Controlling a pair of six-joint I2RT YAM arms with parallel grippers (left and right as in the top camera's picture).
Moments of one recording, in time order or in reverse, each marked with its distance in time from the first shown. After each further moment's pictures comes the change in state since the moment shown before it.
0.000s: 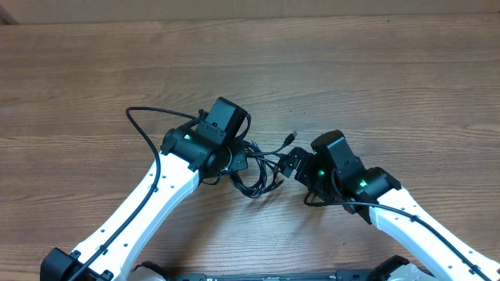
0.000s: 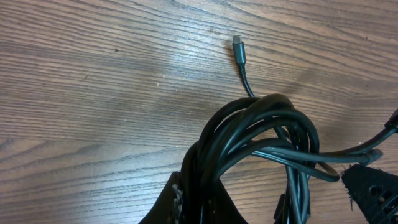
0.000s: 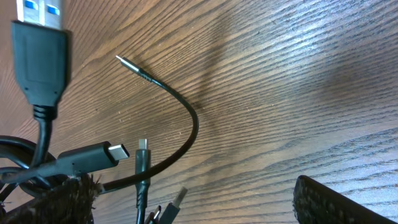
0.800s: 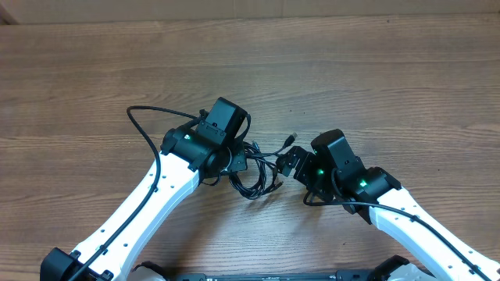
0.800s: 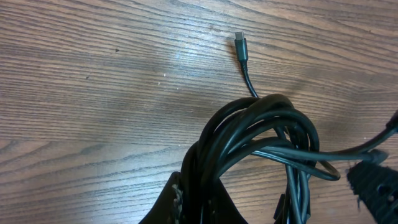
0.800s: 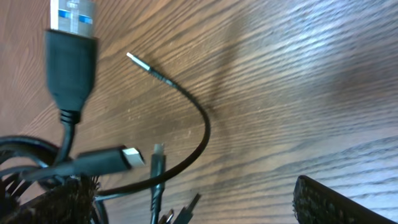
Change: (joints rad) left arm 0.000 0.000 0.000 -0.007 0.000 0.026; right arm 0.000 0.000 0.000 0.023 -0.037 0.000
